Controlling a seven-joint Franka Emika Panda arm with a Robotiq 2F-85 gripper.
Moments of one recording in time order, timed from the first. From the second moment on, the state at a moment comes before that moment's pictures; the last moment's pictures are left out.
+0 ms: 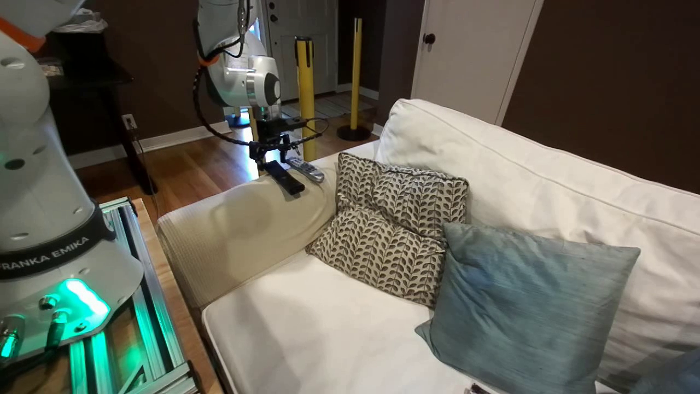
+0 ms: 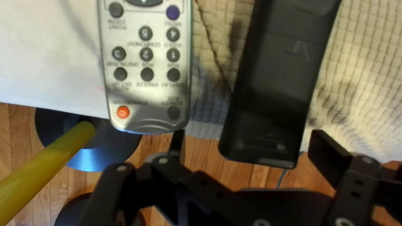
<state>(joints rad) 0.37 0.85 0.27 -1.82 -0.44 2.51 -0.86</state>
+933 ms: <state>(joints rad) 0.36 0.83 0.27 -1.86 -0.43 2.51 -0.78</state>
